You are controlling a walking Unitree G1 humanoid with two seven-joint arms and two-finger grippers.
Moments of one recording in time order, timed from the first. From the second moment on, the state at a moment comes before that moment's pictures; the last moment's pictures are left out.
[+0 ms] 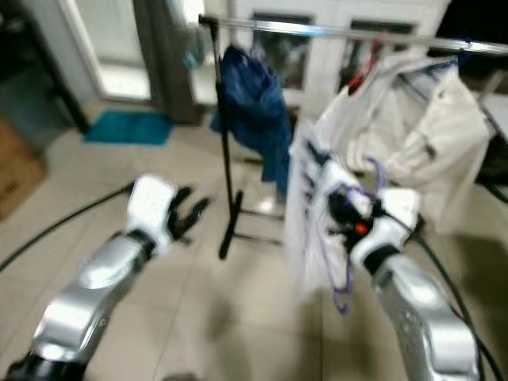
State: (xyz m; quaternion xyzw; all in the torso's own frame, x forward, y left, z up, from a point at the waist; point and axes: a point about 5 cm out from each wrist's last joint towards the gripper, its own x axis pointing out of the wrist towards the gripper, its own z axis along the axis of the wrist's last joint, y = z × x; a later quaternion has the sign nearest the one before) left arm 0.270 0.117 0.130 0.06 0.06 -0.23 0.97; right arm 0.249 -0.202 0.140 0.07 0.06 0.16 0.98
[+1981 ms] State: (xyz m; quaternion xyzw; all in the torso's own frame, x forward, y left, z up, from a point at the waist) left arm 0.320 0.050 0.146 0.08 -0.01 -0.45 0.89; right arm 0.273 -0.164 0.172 0.08 0.04 0.22 0.97
